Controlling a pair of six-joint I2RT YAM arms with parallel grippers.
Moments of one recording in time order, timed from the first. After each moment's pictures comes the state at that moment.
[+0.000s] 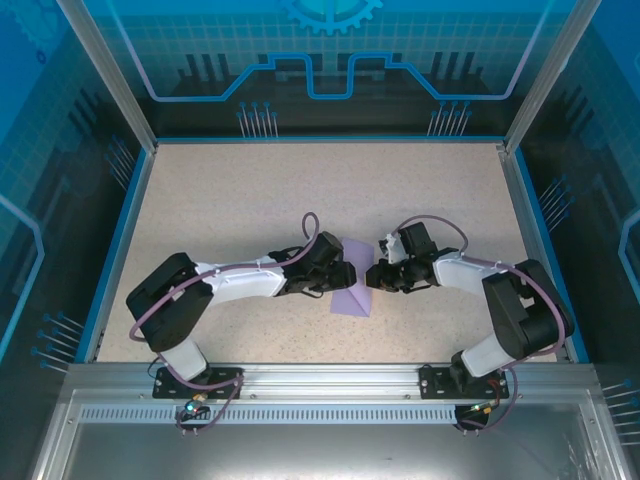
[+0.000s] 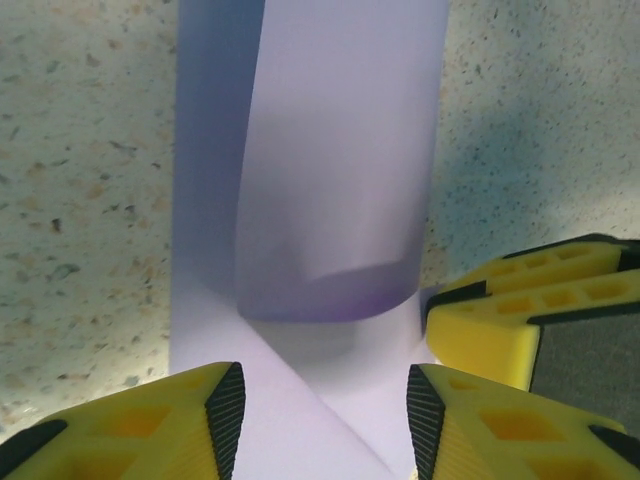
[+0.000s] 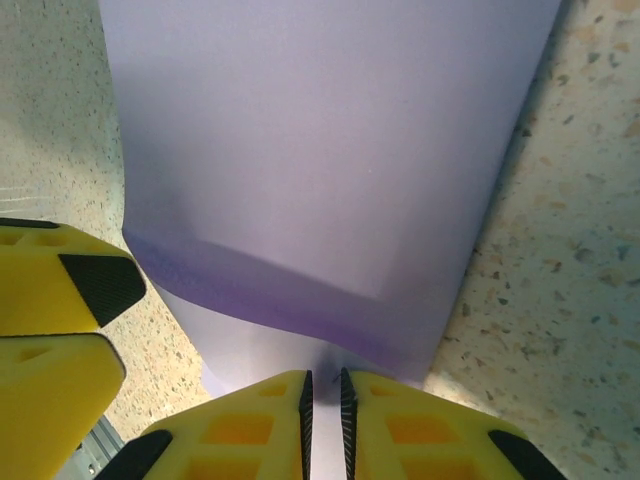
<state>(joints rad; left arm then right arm) -0.84 1.69 0.93 -0.15 0.08 -0.98 0.37 1.52 0.64 -0.23 -0.60 0.49</state>
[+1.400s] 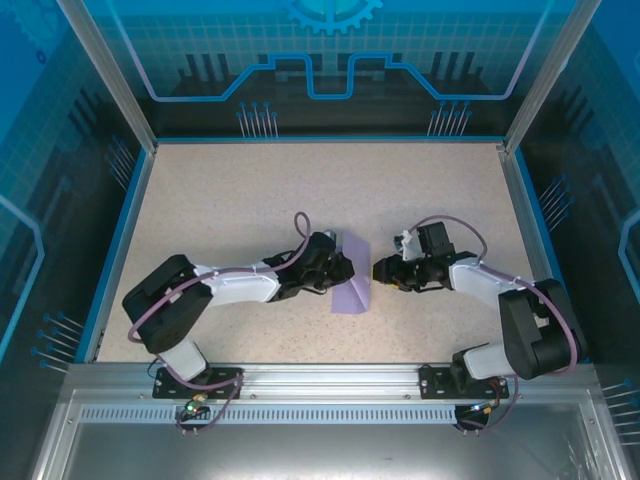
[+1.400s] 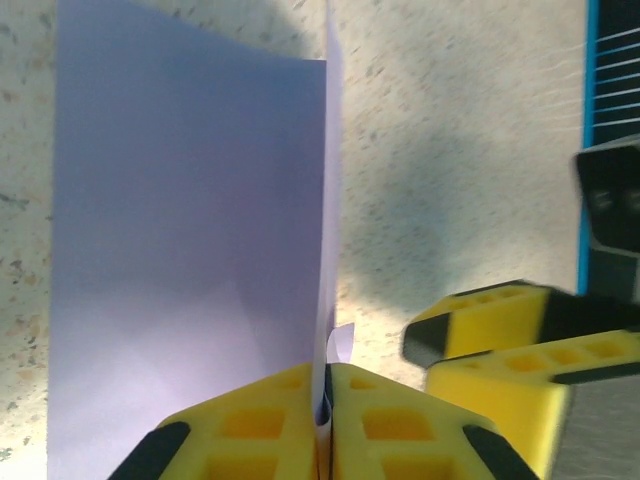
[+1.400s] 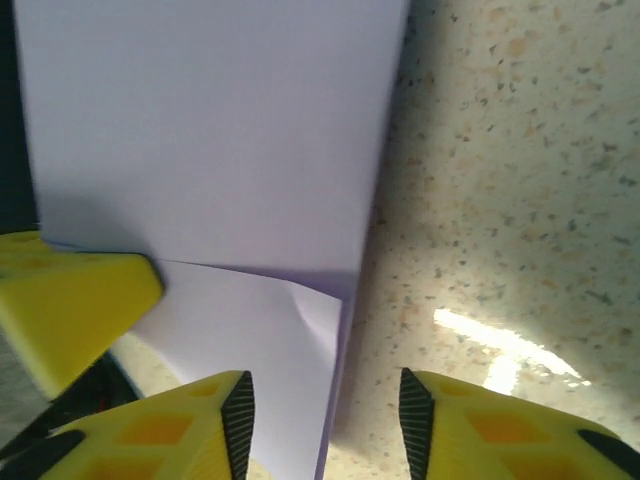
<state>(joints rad) -0.82 1.65 0.83 0.13 0.11 -1.10 0.25 1.40 0.59 -0.24 -0.70 0.52</state>
